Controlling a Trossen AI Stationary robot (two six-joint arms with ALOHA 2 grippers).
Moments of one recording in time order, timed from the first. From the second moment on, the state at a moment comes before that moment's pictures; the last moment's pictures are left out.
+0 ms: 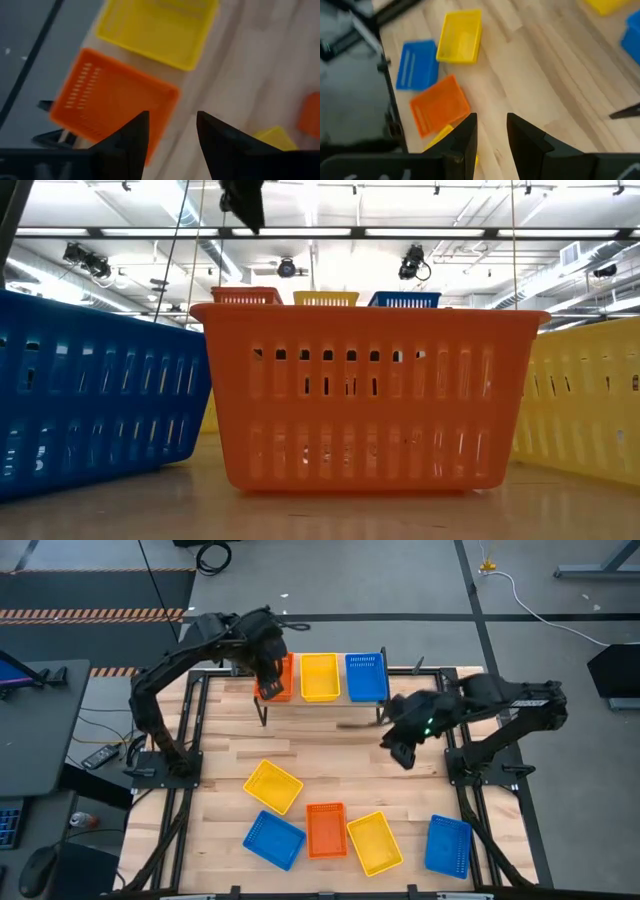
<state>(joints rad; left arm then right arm) 0.43 1.72 2.15 -1.50 -0.07 0.05 0.19 1.35 1.68 -1.24 0.09 0.63</state>
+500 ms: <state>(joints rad) 0.02 1.72 2.16 -1.57 -0.10 -0.46 0.32 1.41 1.50 -1.09 -0.03 0.59</state>
